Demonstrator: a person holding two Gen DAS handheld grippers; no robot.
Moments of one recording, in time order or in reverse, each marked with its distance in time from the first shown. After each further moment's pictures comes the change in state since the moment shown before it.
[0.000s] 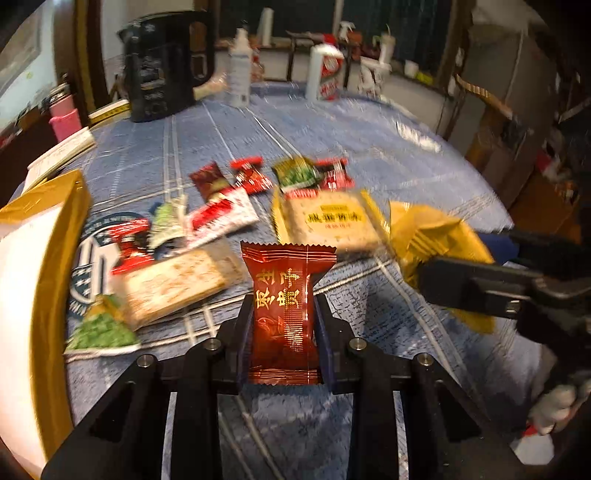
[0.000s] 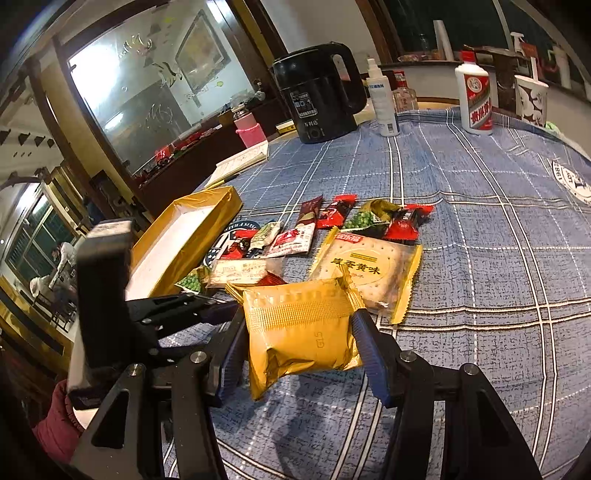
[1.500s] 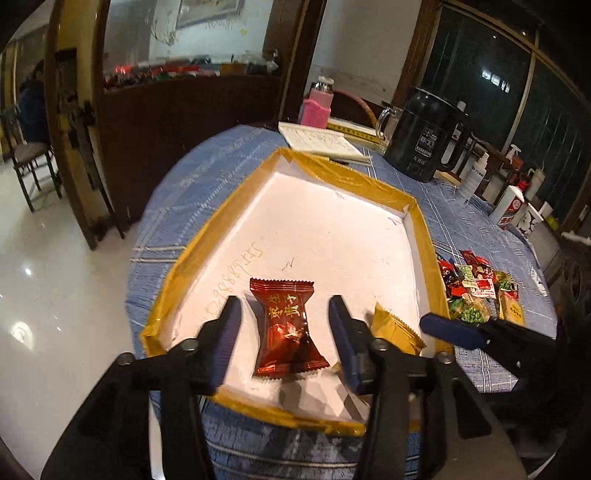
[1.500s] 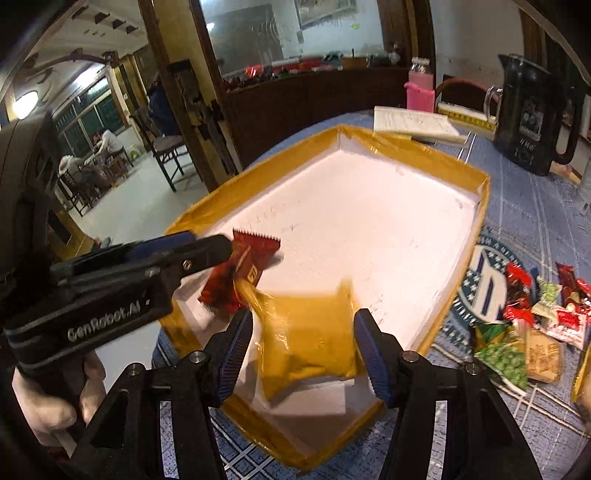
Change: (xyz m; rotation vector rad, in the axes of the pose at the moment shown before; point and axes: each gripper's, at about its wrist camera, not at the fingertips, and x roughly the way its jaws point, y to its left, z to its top) left arm -0.150 0.225 -0.094 -0.519 -0.189 0.391; right arm 0.151 0.266 -0.003 -0.389 0.149 0.132
